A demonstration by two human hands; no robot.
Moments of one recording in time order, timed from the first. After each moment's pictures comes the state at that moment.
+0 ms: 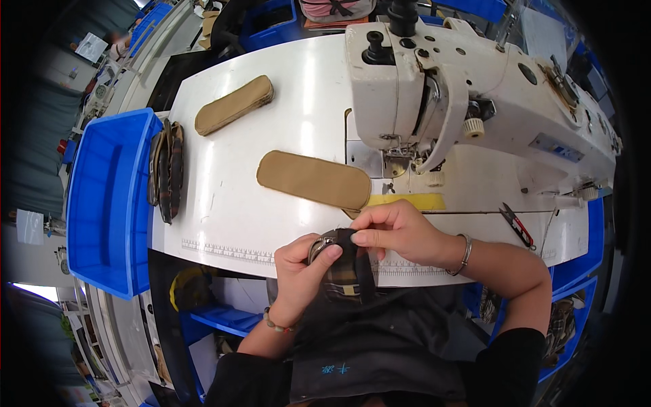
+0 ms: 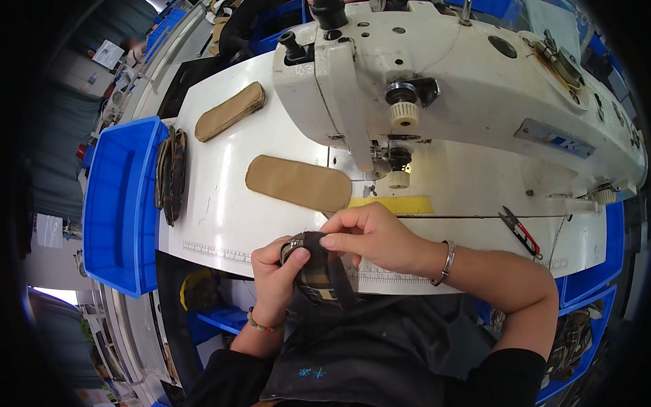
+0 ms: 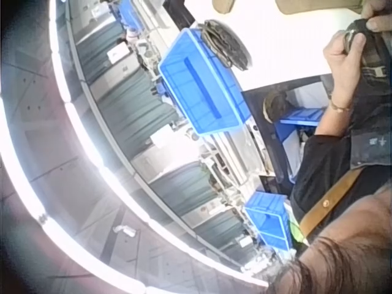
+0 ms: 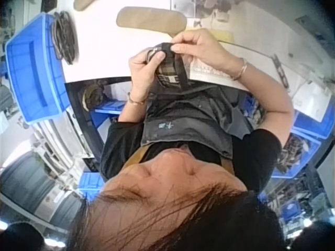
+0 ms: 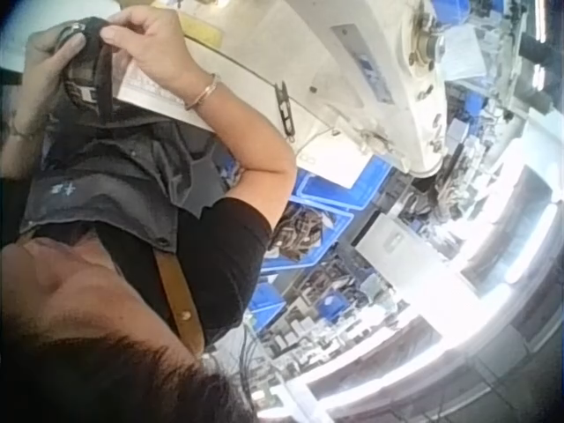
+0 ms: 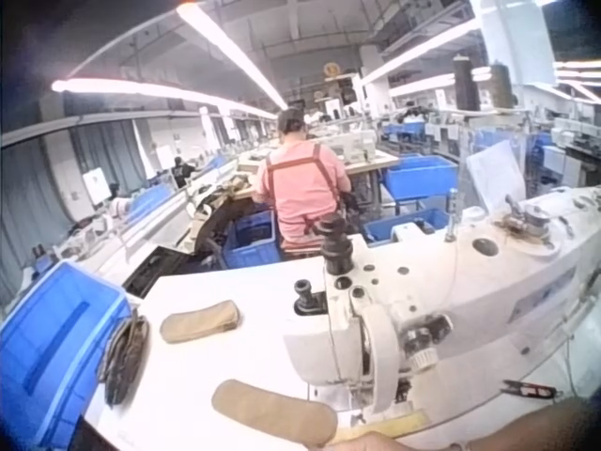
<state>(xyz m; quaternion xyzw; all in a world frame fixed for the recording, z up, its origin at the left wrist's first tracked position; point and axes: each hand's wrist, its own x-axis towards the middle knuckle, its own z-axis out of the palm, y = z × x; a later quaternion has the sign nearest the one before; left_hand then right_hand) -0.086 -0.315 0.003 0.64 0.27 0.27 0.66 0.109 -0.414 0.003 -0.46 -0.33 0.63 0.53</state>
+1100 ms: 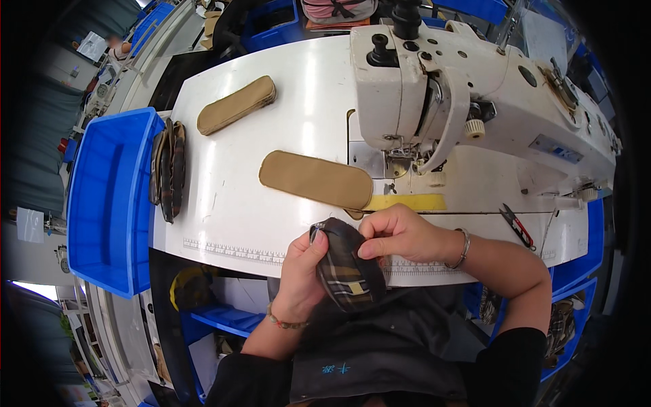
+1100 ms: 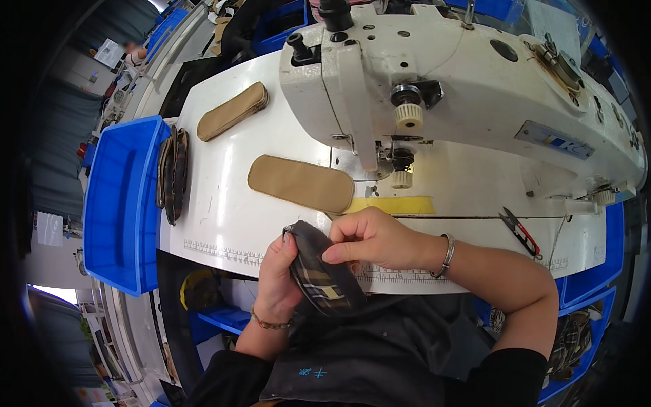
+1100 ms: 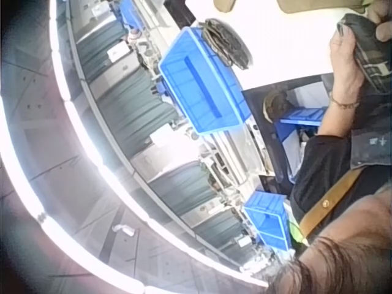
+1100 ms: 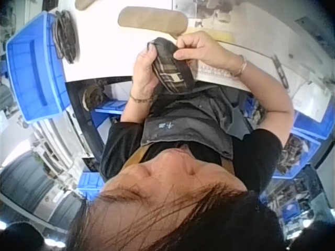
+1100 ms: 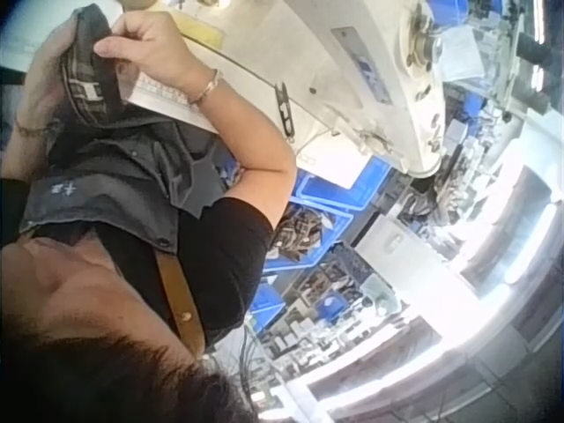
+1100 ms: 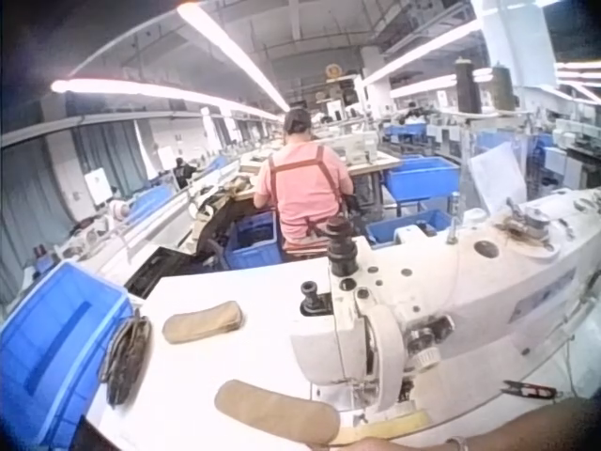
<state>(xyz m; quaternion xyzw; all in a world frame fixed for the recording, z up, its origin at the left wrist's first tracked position) -0.080 -0.318 0.001 0.35 0.25 0.23 0.87 0.114 -0.413 0.006 -0.40 -0.36 0.67 0.51</state>
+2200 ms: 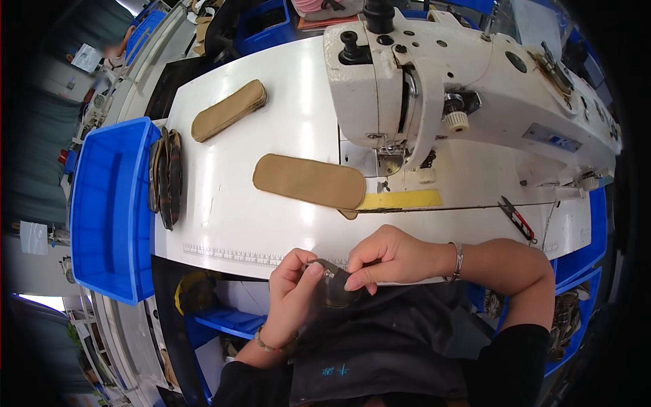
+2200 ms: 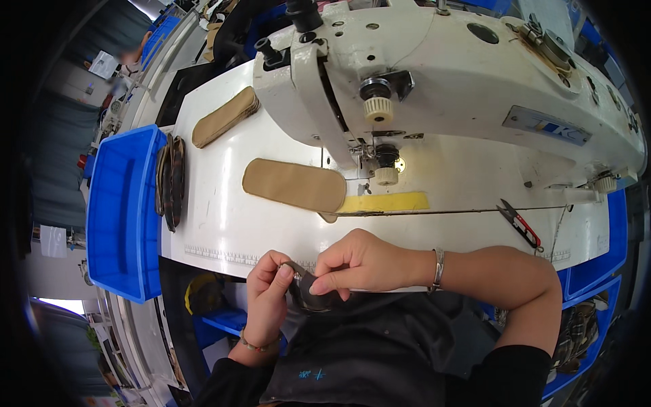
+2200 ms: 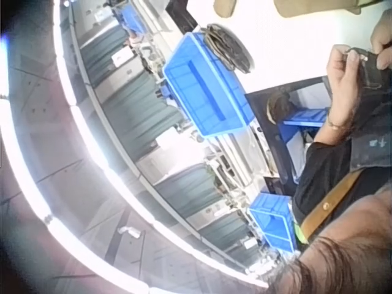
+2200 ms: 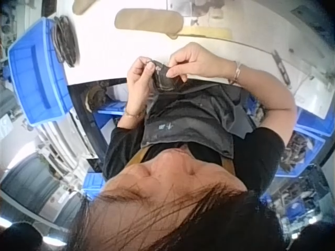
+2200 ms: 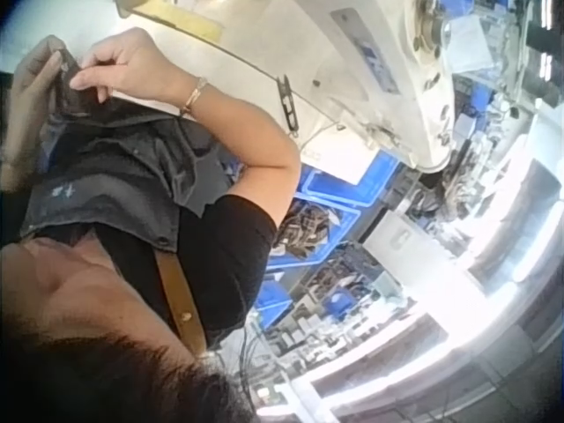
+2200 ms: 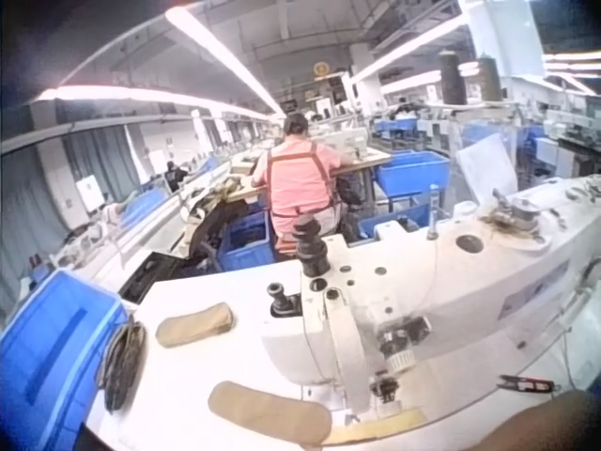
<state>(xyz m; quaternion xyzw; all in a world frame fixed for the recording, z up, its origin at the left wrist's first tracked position) -0.112 -0.331 0.022 0.55 0.31 0.21 0.75 0.099 -0.423 0.016 -0.40 -0.48 0.64 0.45</state>
